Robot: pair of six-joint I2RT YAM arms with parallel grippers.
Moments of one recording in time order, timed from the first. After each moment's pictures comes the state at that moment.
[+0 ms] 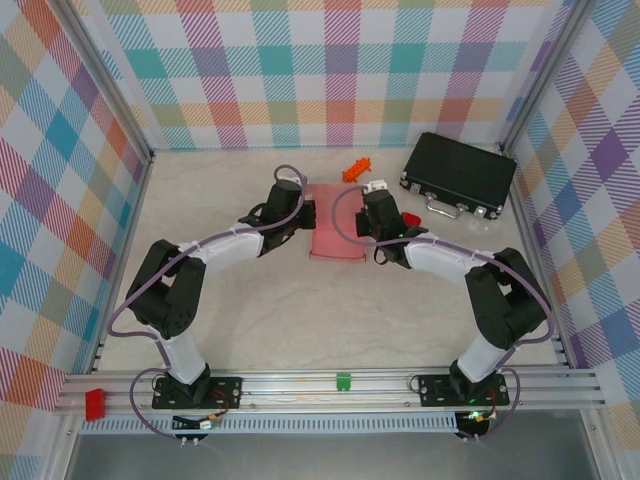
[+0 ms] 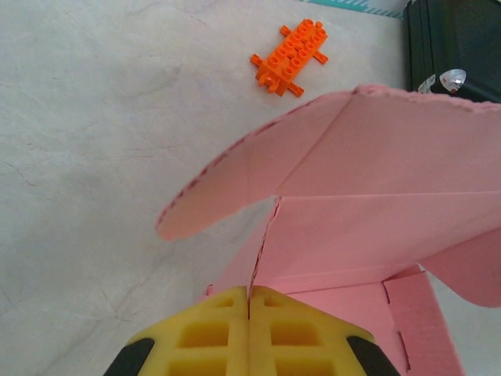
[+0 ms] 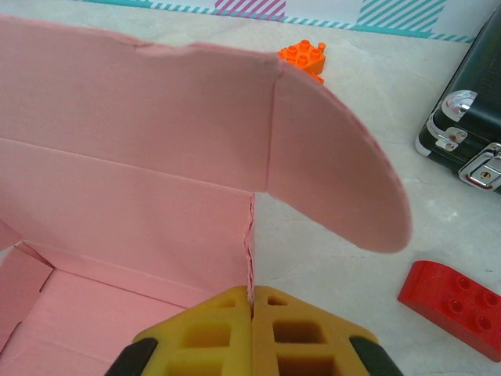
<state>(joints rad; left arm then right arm) -0.55 1.77 1.14 0.04 -0.07 -0.46 0.58 1.65 0.99 0.07 0.33 0.20</state>
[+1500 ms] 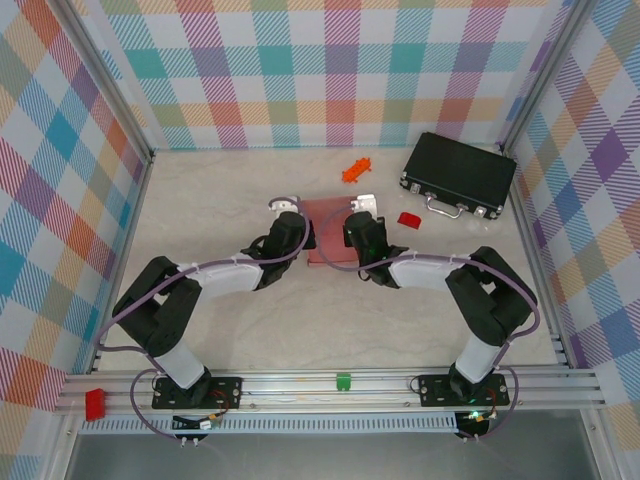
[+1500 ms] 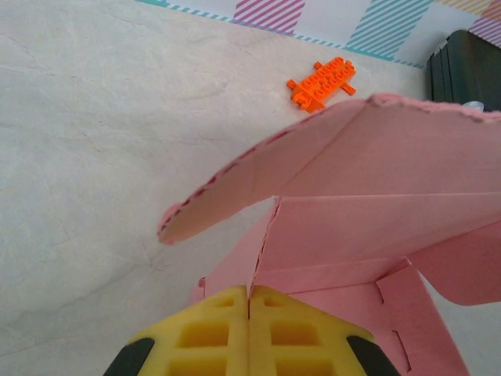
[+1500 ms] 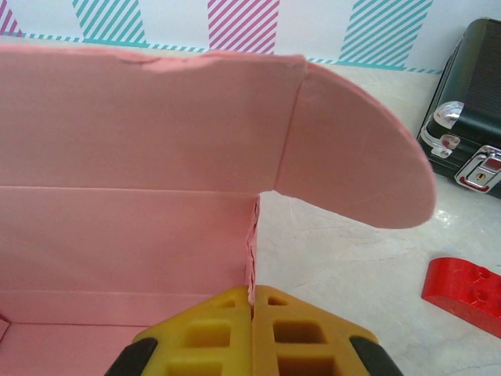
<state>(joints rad) -0.68 1.65 0.87 0.28 -0.36 -0.55 0.72 1.71 0.87 0.33 0.58 0.24</state>
